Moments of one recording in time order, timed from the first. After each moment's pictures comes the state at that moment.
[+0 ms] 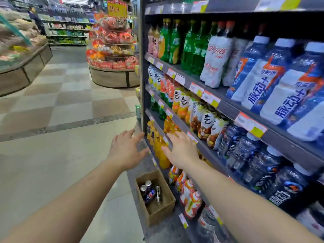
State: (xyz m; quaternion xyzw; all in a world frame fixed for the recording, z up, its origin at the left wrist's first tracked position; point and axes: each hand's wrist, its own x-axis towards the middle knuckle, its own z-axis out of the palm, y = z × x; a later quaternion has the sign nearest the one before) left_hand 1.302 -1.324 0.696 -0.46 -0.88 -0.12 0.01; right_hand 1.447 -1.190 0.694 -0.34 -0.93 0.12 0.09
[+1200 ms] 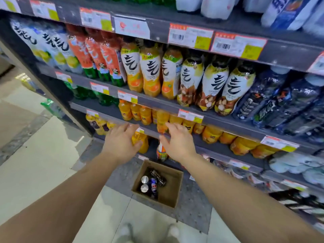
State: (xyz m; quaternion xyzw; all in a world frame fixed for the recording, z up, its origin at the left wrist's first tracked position) left_hand 1.058 -1.043 0.552 -0.75 -0.65 -0.04 -0.11; right_hand 1.262 -1.049 0.536 -0.66 -0.70 0.20 0.16
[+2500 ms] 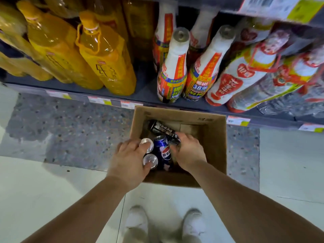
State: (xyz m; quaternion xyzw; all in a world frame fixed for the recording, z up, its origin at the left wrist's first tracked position) left_hand 1.002 -1.034 0.015 -0.83 -0.50 0.12 -0.23; right_hand 1.190 -1.064 -0.020 -0.79 -0.49 0.36 0.00
